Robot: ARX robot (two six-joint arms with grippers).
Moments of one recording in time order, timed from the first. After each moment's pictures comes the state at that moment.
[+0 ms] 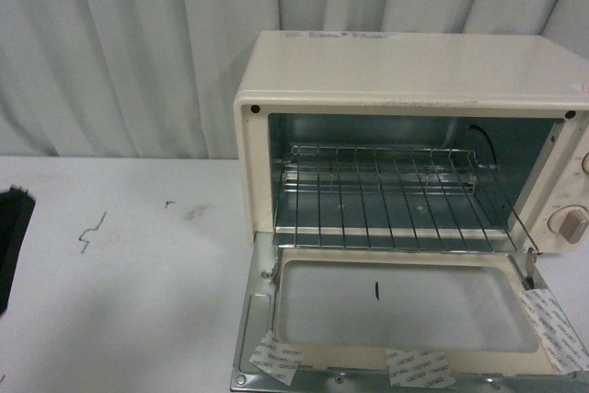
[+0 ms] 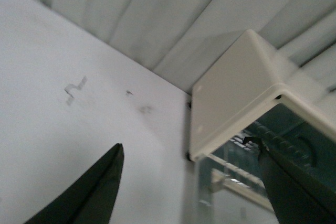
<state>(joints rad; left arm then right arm) -0.53 1.27 0.03 1.10 -0.52 -0.71 0.00 0.00 0.01 0.00 0.00 -0.02</state>
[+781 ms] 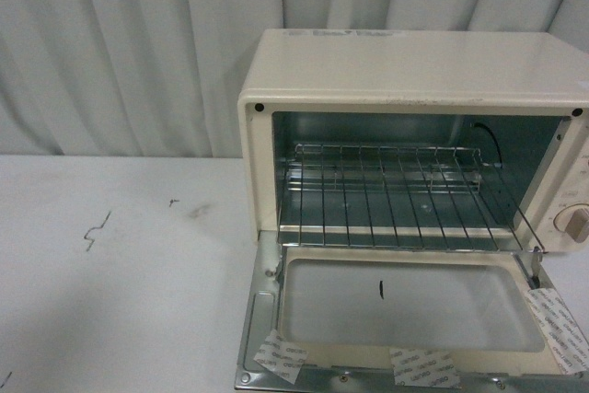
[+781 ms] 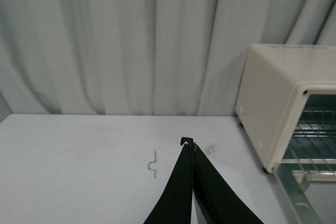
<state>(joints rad) -0.07 0.33 0.01 0.32 -0.06 -0.02 0.00 0.00 0.01 0.00 0.00 -0.01</state>
